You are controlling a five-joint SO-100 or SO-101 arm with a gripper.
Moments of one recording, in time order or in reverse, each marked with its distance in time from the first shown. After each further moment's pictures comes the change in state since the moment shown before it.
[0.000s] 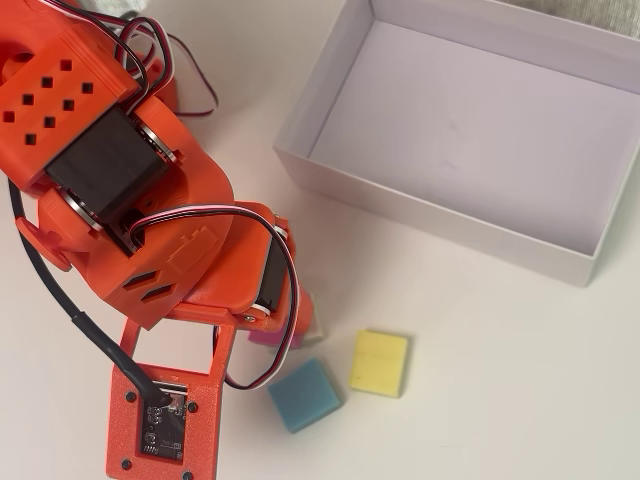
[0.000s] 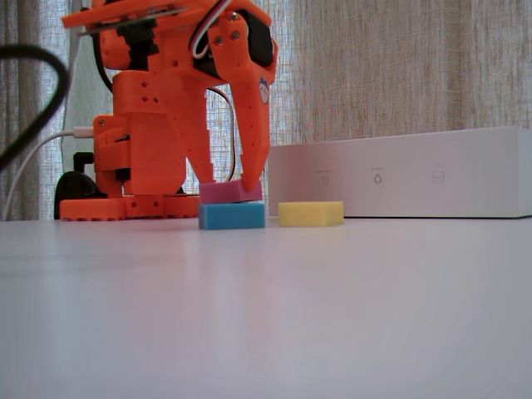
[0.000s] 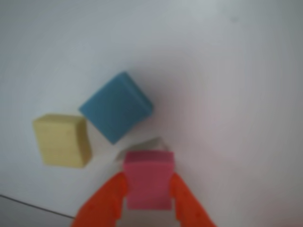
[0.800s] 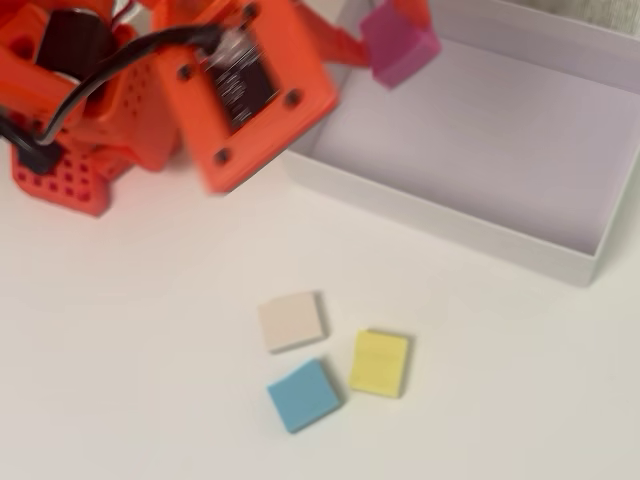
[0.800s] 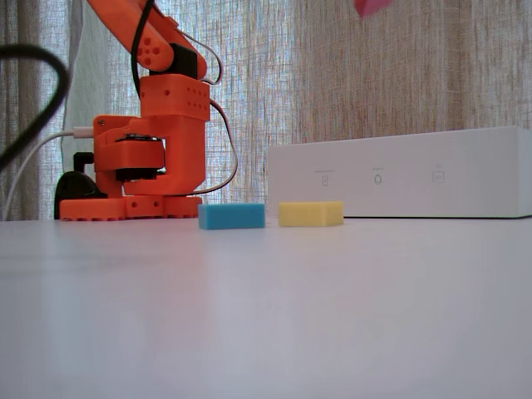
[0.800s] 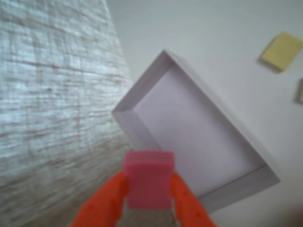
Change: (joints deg) arm -40.1 17.3 -27.8 19.0 9.2
